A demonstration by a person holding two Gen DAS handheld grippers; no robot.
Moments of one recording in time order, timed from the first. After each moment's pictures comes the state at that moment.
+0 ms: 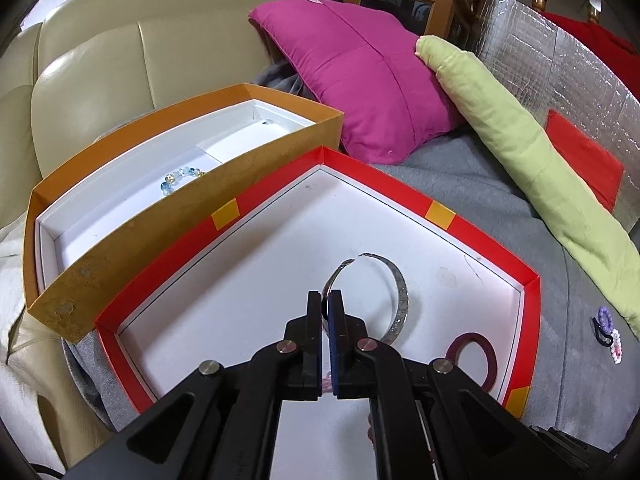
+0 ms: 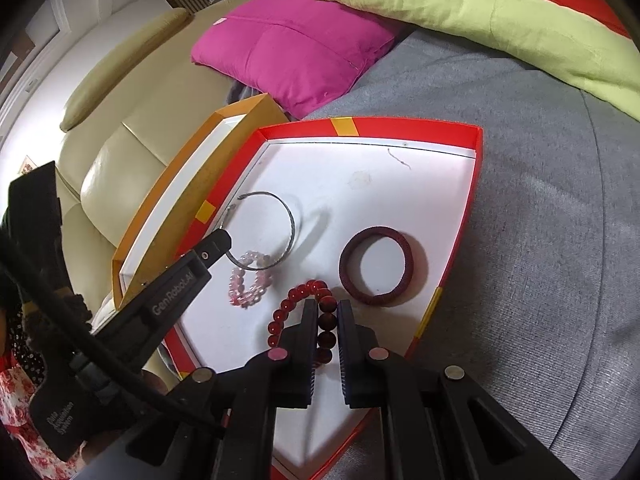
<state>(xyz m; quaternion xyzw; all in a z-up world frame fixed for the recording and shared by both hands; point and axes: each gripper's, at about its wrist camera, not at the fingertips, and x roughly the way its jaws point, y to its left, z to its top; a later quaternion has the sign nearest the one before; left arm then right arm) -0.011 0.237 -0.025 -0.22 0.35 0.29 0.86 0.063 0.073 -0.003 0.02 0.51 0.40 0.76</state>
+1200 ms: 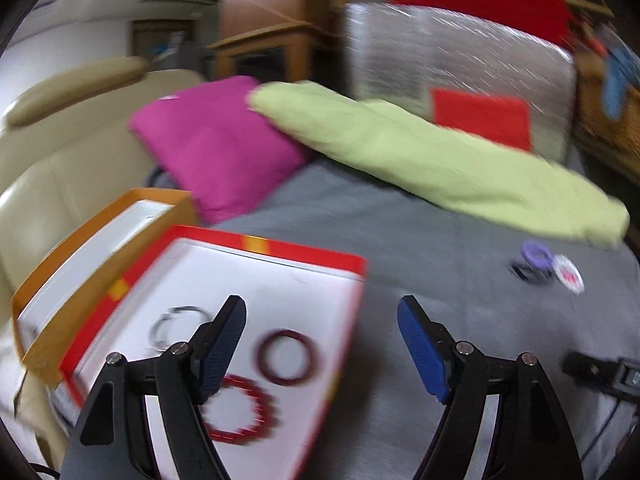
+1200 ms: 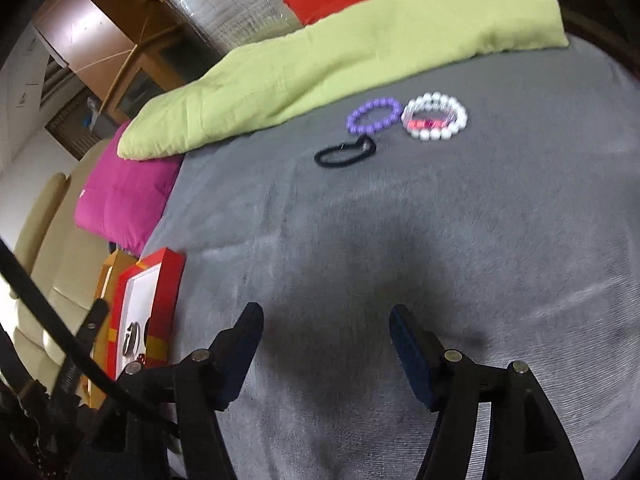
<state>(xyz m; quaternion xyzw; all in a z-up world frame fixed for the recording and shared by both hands) 0.022 0.080 0.012 -0.05 0.30 0.17 0.94 0.112 -0.178 -0.004 0.18 0.49 0.19 0.83</state>
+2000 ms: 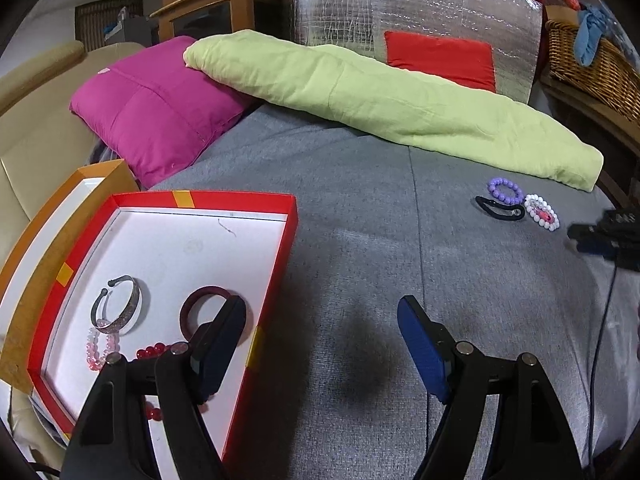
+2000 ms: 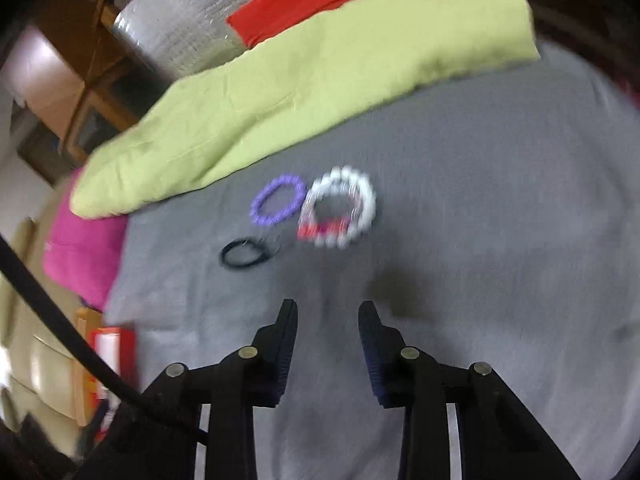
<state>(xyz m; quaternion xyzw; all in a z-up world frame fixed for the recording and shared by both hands) 0.042 0.065 -0.011 -0.05 0.38 0.11 0.92 0.214 -0.243 0.009 0.14 0.49 0.12 0.85</state>
